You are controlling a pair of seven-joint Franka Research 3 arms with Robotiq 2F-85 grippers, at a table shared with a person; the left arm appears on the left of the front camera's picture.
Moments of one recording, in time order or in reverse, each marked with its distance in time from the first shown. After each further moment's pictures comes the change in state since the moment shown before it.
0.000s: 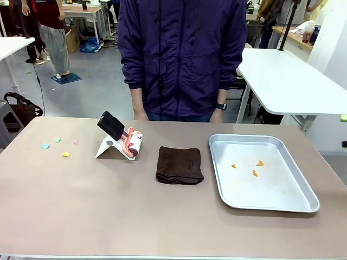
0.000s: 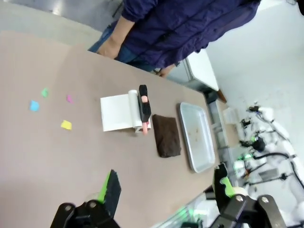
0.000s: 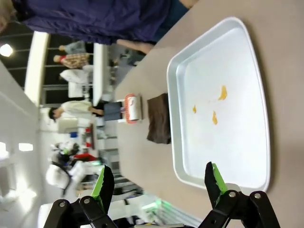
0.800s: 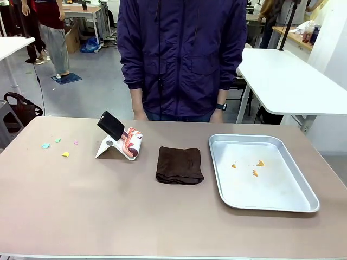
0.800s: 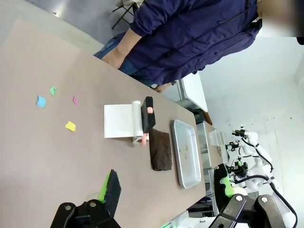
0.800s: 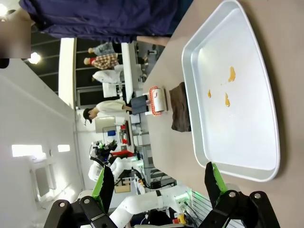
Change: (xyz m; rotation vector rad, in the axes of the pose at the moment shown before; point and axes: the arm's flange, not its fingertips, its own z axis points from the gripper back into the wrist) left arm -0.023 0.049 0.020 -0.075 -0.127 0.135; right arm -0.017 -0.060 0.027 0.205 0.030 -0.160
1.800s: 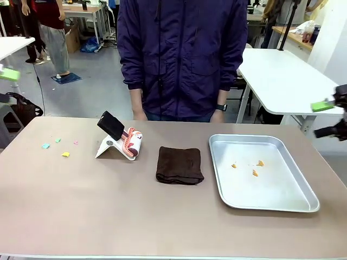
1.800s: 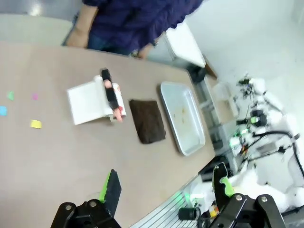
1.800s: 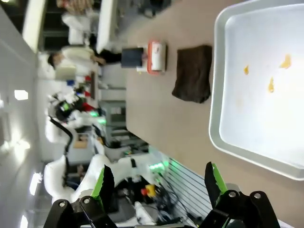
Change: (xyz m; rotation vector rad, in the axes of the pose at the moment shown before) left arm -0.014 -0.076 -0.037 -0.017 0.187 -0.206; right arm -0.031 0.113 -0.080 -0.154 0.214 0.225
